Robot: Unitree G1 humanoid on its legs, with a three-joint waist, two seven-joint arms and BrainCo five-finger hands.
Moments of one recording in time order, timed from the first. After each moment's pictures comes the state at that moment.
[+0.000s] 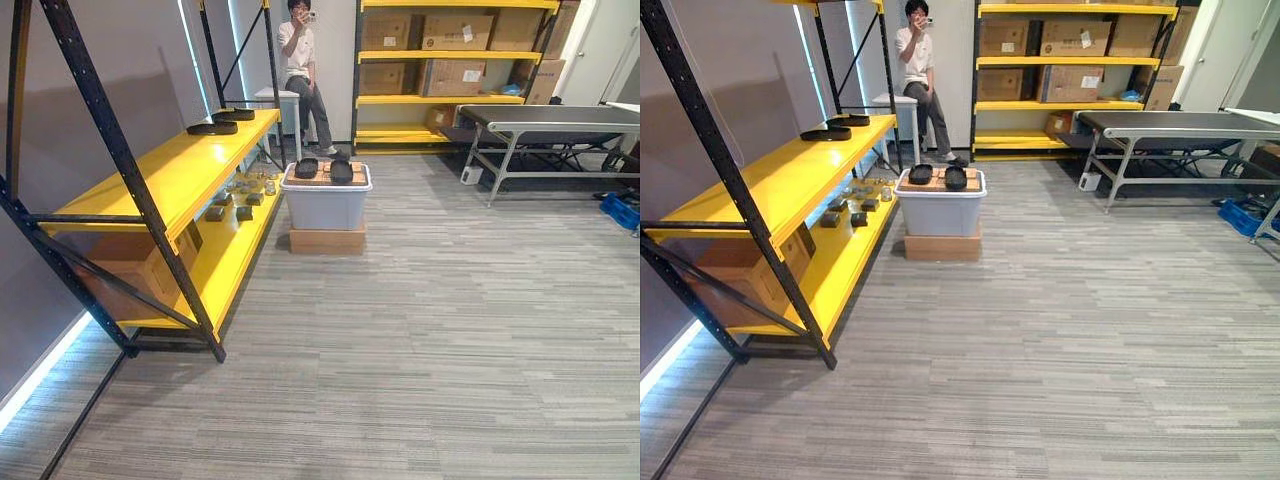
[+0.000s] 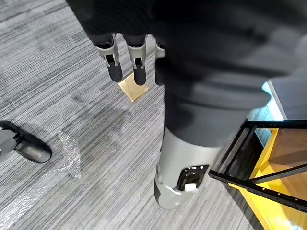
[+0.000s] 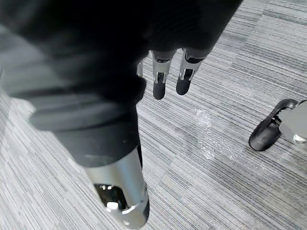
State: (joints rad) left arm 0.15 0.15 0.64 1.12 -0.17 -0.07 -0.03; right arm 0.11 -0.18 -0.83 1.17 0.31 -0.02 0.03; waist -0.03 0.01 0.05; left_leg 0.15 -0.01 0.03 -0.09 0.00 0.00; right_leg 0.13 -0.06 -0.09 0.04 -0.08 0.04
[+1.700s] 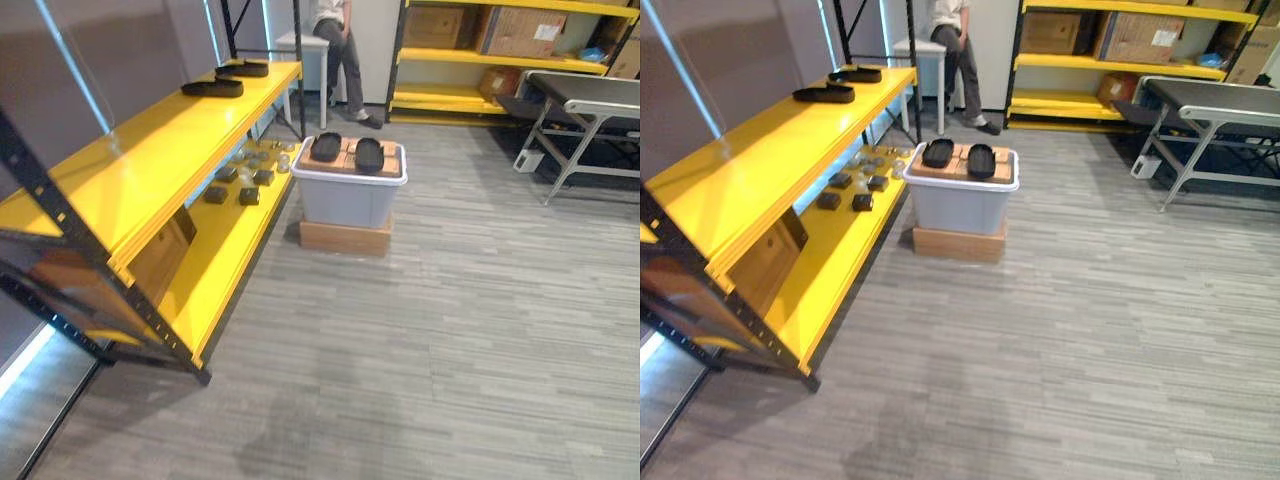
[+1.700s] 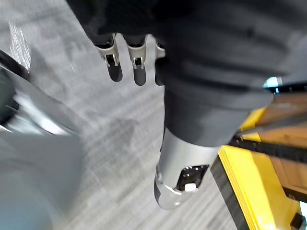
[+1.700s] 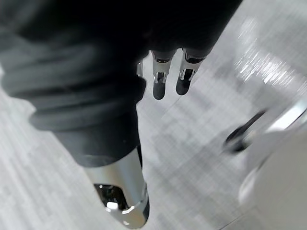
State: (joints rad) left arm 0.13 -0.03 0.72 0.99 -0.19 -0.07 -0.03; right arm 0.10 0.02 -0.69 0.99 0.27 -0.02 0.02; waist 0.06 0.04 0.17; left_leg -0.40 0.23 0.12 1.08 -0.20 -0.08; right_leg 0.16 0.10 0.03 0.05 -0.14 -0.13
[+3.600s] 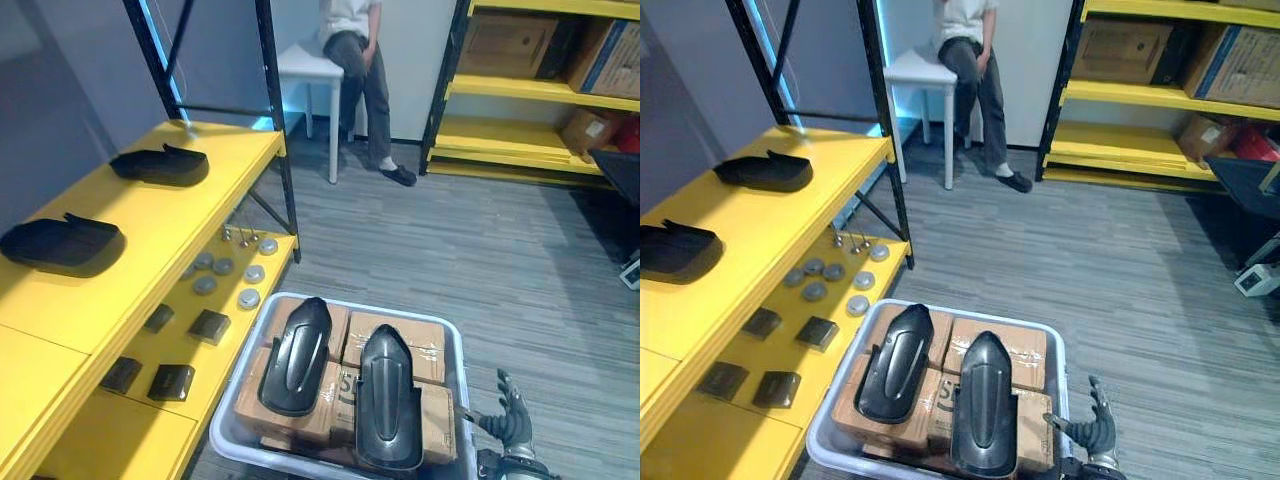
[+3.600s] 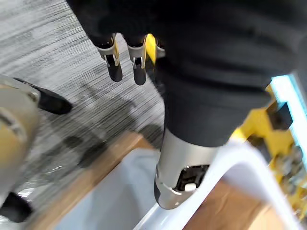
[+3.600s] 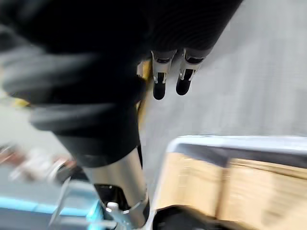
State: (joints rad) left arm 0.09 0.06 0.40 1.04 -0.26 -0.09 0.04; right arm 0.31 -0.05 -0.19 -0.02 -0.23 -0.12 -0.15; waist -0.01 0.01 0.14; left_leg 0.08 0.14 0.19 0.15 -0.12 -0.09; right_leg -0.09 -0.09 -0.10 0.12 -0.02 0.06
